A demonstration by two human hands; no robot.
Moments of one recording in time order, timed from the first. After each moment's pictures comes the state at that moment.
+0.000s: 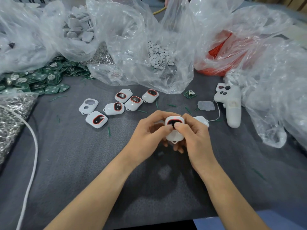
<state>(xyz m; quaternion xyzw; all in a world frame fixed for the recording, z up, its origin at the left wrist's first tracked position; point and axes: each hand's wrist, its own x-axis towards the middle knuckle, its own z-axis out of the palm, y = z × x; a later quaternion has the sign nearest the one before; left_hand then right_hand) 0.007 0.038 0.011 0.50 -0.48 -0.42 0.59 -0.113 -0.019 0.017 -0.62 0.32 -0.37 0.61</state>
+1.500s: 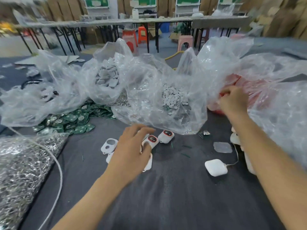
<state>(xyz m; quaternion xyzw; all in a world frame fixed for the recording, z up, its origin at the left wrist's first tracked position) 0.083 0.038 0.046 0.75 -0.56 0.01 0.35 -0.073 -0.237 0.081 -0.73 0.55 -0.37 0.19</state>
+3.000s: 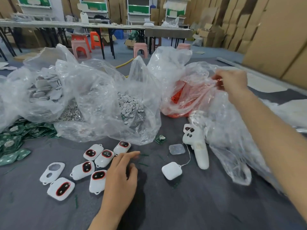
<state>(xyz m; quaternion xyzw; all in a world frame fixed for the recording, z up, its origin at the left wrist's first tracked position) 0.017 -0.004 -0.003 0.70 -0.53 -0.05 0.48 -0.186 -0.299 0.153 -0.55 0.54 -0.52 0.35</state>
